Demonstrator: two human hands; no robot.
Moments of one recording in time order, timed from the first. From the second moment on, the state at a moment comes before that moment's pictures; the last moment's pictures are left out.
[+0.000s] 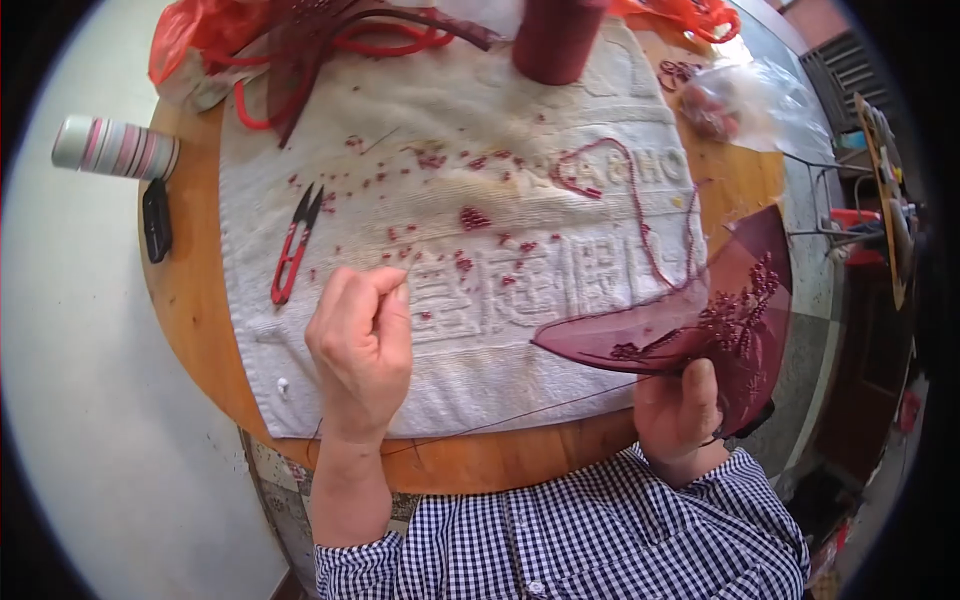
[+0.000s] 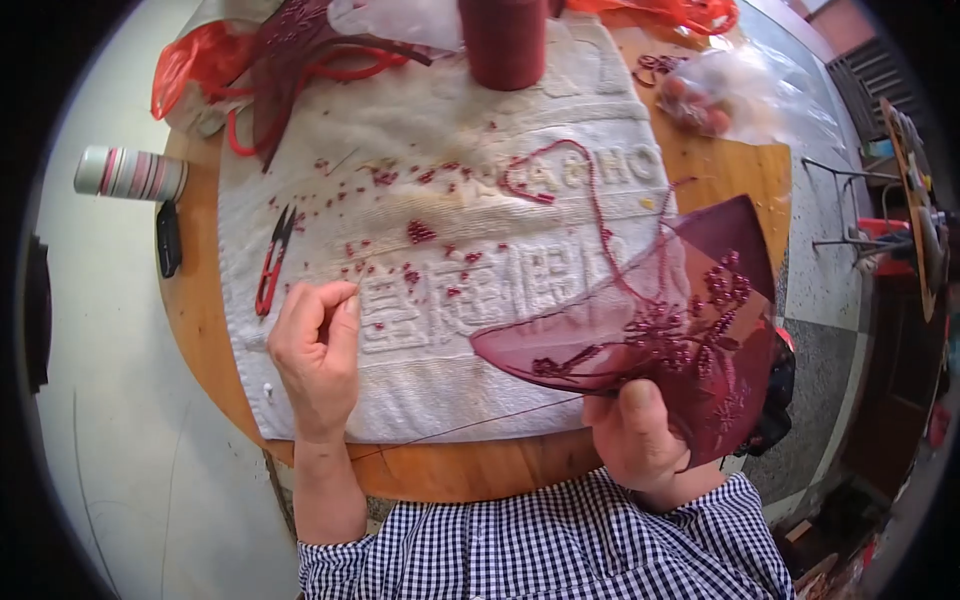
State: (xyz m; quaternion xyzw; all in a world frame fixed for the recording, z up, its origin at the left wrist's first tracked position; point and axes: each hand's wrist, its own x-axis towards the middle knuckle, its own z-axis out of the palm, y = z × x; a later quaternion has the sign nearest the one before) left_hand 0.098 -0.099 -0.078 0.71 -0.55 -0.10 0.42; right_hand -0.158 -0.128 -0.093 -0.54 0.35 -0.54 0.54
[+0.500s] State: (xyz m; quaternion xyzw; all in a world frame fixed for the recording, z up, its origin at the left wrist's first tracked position) left_hand 0.077 -0.128 -0.065 0.70 -0.62 -0.11 0.34; right_hand -0.188 -0.106 -0.097 -0.47 0.32 -0.53 0.63
